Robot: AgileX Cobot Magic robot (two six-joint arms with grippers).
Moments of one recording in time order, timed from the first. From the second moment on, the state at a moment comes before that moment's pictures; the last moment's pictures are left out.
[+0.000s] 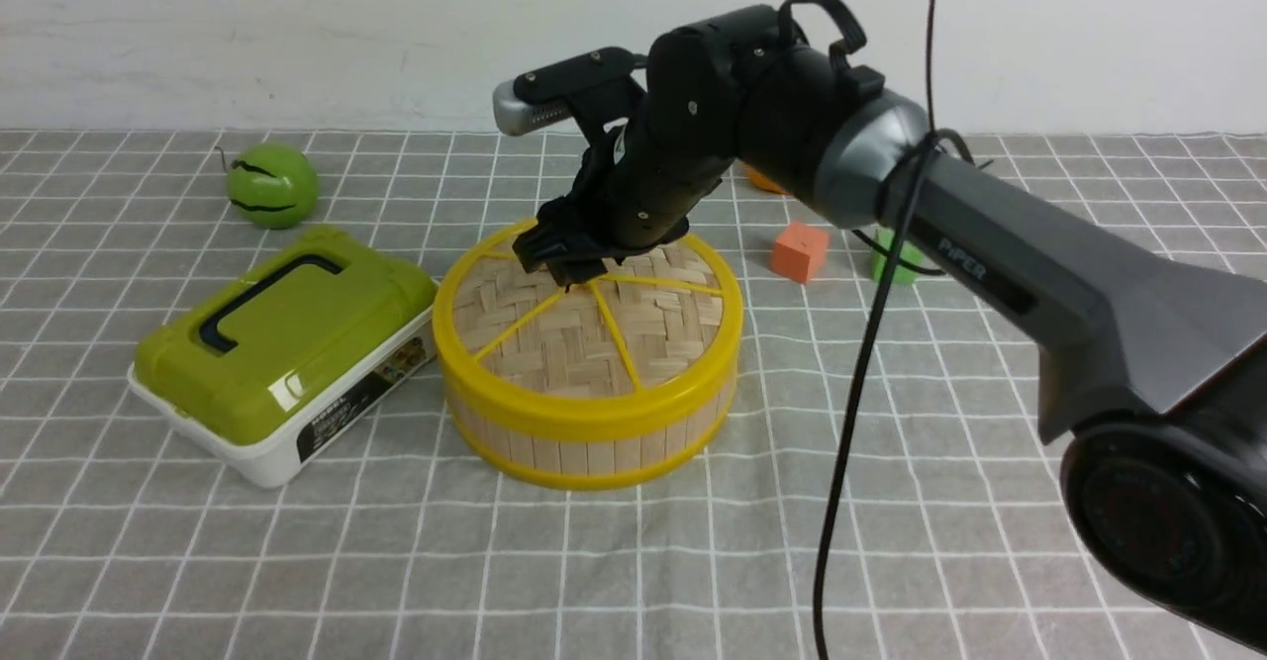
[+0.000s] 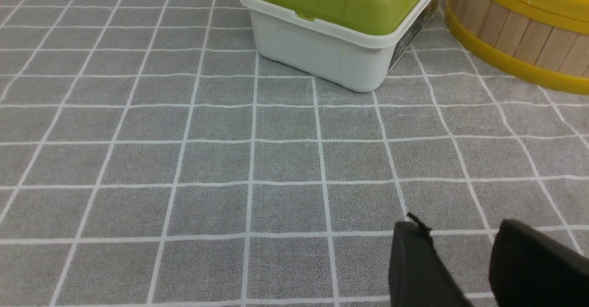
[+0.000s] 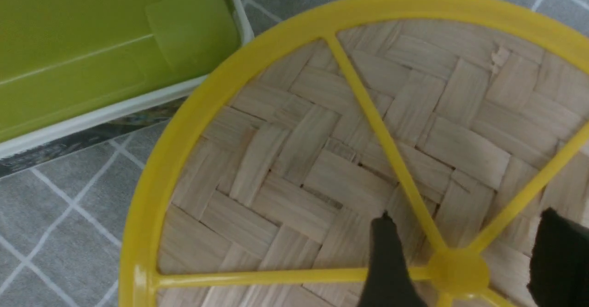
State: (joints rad) right arm 0.59 2.37 -2.32 0.10 0.93 0.00; left arm -0.05 -0.01 0.03 0.01 0.38 -0.08
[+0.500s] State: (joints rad) right arm 0.59 2.38 -2.32 0.09 0.90 0.06; left arm -0.05 -0.01 0.03 0.01 0.38 -0.08
